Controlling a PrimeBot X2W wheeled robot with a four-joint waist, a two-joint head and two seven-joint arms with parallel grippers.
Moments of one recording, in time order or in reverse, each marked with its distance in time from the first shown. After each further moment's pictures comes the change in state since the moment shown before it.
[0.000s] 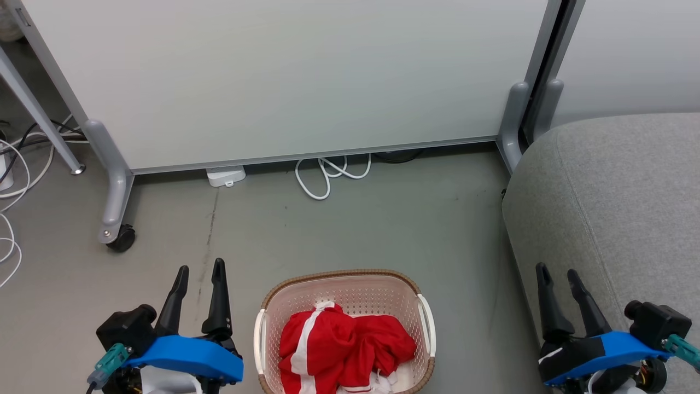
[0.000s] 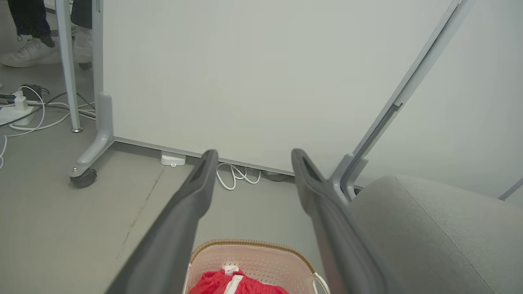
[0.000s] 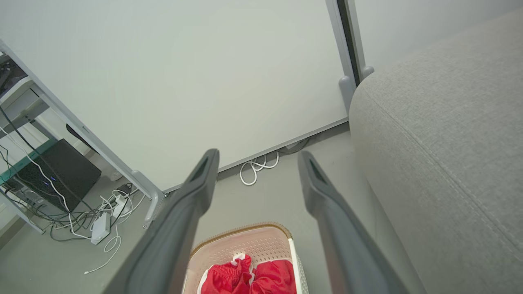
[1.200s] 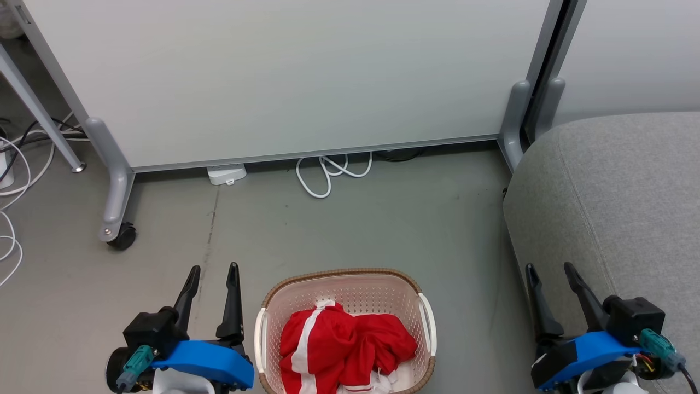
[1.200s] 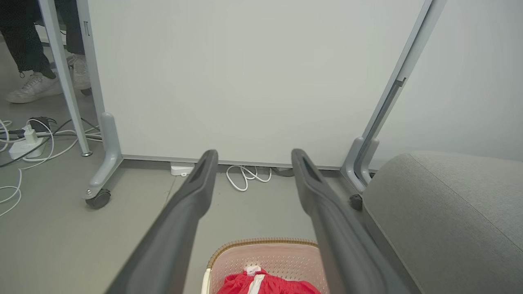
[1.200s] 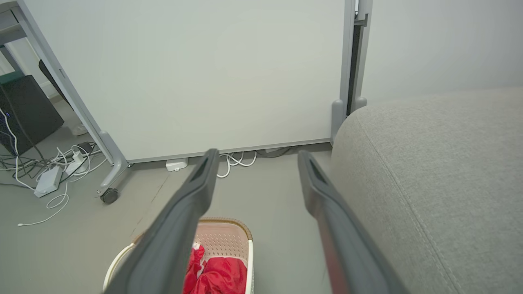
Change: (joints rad) left arm -0.028 -0.012 -0.016 0.086 0.175 -0.014 -0.075; right arm -0.009 -0.003 -0.003 0.003 -0.301 0.000 -0.026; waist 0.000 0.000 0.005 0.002
